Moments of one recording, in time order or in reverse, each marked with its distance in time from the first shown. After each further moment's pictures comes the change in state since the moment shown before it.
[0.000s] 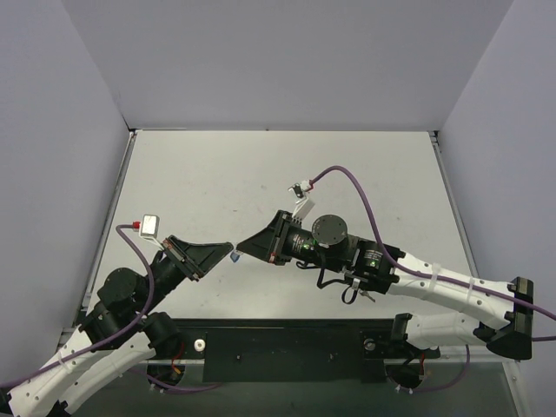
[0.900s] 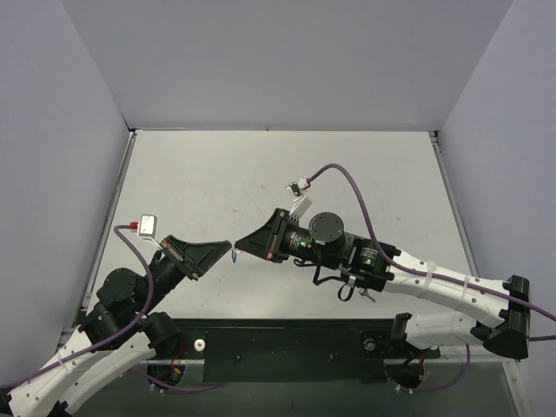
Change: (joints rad) left arm 0.003 -0.008 -0.001 0.000 -0.018 0.015; right arm -0.014 0.027 0.000 0.030 -0.020 0.012
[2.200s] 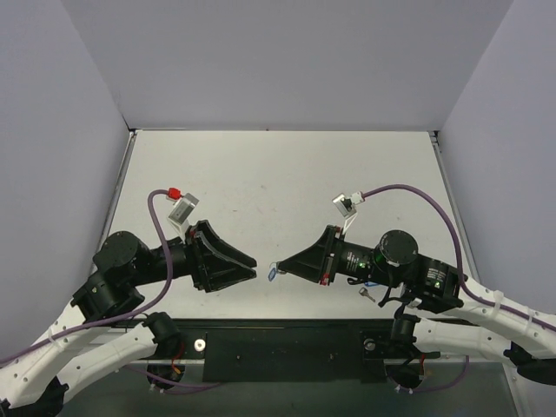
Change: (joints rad) left arm -0.001 0.333 0.372 -0.080 0.592 0.307; right arm 0.002 -0.381 -0.109 -0.148 -0.125 -0.133
